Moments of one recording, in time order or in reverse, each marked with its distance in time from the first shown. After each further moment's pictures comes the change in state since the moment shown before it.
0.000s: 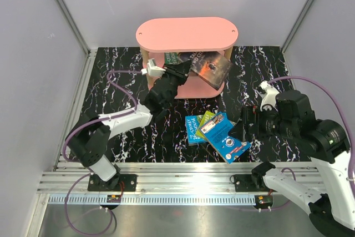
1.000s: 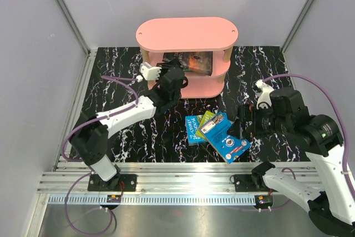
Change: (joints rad) left arm -0.034 0.013 0.216 -0.533 -0.523 -0.243; right arm 0.001 0.037 -0.018 0.000 0.026 -0.011
